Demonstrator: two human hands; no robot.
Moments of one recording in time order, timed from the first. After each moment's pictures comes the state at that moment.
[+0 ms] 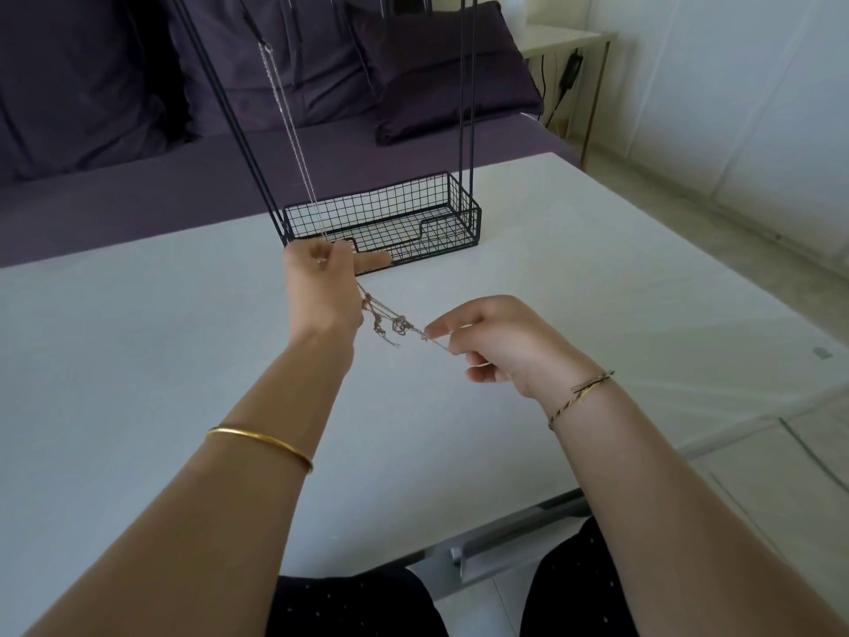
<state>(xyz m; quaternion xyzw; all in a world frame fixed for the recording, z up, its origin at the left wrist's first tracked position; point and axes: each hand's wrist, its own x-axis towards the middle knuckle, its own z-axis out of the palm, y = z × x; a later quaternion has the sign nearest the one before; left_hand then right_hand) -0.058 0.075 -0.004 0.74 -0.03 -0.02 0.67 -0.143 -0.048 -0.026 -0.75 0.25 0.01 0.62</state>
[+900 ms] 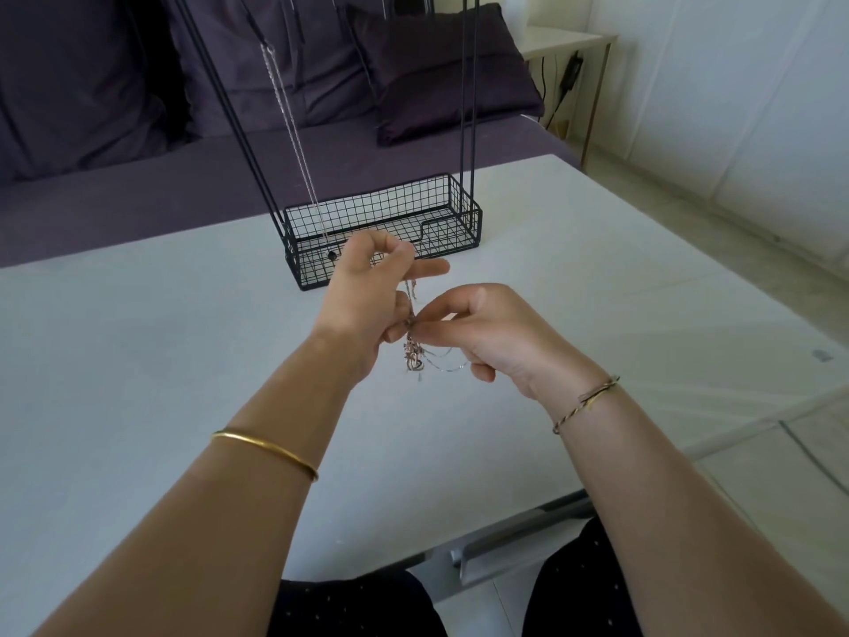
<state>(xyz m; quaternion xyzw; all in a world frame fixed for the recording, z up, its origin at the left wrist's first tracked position) -0.078 0.067 0.009 0.71 -0.12 -0.18 0.67 -0.149 -0.041 -0.013 -0.79 0.12 -0.03 0.61</state>
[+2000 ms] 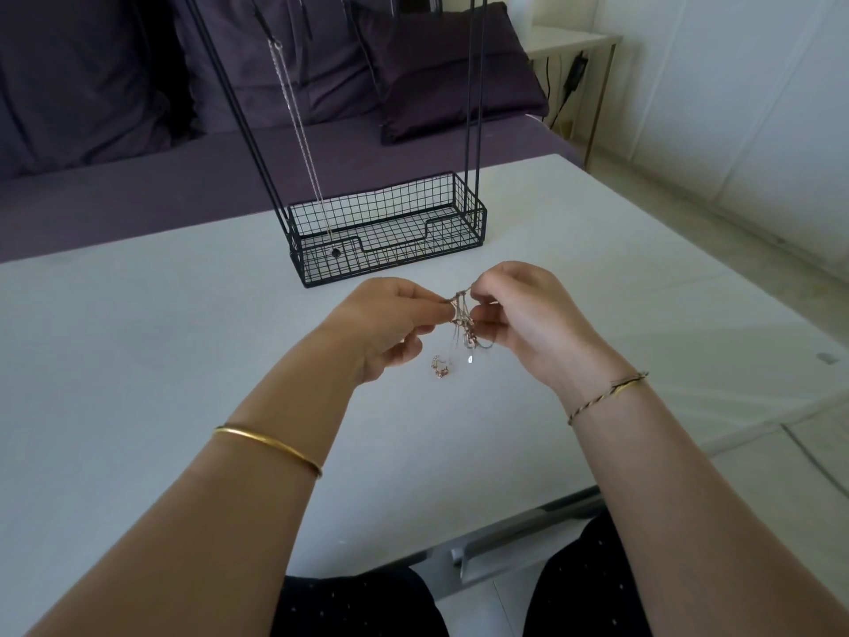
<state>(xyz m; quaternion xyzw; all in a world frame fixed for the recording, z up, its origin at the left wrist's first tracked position) -0.070 0.067 -0.002 0.76 -0.08 -0.32 0.56 -0.137 -0.058 -0.020 -0.63 0.24 -0.14 0.73</state>
